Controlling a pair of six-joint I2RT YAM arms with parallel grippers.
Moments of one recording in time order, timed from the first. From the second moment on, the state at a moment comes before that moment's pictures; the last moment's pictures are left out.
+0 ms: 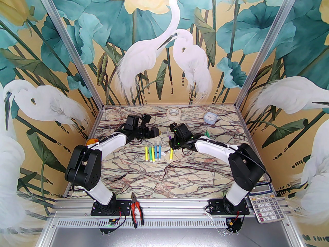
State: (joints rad) left arm -0.33 1.68 1.06 -0.14 0.70 -0.44; right arm 0.67 1.70 1.10 -0.28 -0.12 0.31
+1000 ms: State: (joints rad) left arm -0.38 1.77 1.18 -0.14 0.77 -0.45; right arm 0.68 1.67 1.08 -0.21 -0.24 0.24
